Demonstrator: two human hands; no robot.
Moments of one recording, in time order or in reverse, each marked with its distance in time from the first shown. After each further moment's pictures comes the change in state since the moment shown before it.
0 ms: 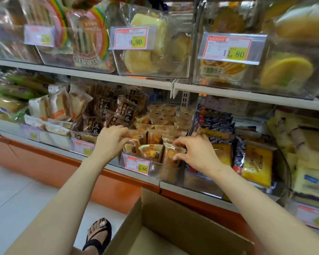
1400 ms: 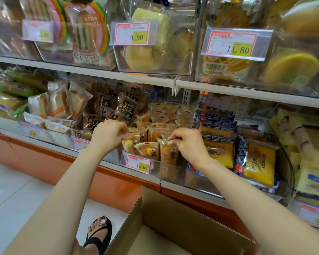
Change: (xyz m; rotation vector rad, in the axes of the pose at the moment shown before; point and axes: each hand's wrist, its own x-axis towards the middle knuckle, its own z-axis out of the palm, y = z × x) left_hand 0.008 0.001 -0.011 0.084 -0.062 -0.095; right_hand 0.019 -0.012 0.012 0.541 0.160 0.020
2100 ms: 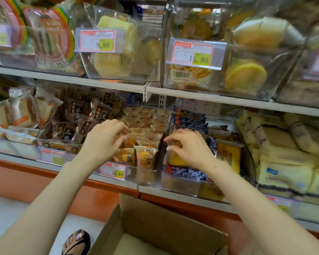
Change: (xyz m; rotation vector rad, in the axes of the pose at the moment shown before) left_hand -0.008 0.061 -0.015 -0.112 0.172 0.336; right_hand -0.022 0.016 -0.065 -0.405 -0.098 -0.046
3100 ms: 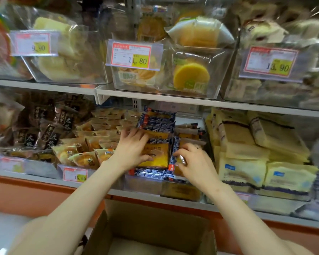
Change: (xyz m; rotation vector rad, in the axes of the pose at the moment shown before) left_hand 0.053 0.110 0.100 0.311 -0.227 0.211; right_hand -0.085 0.077 -0.029 -0.083 0.002 0.247
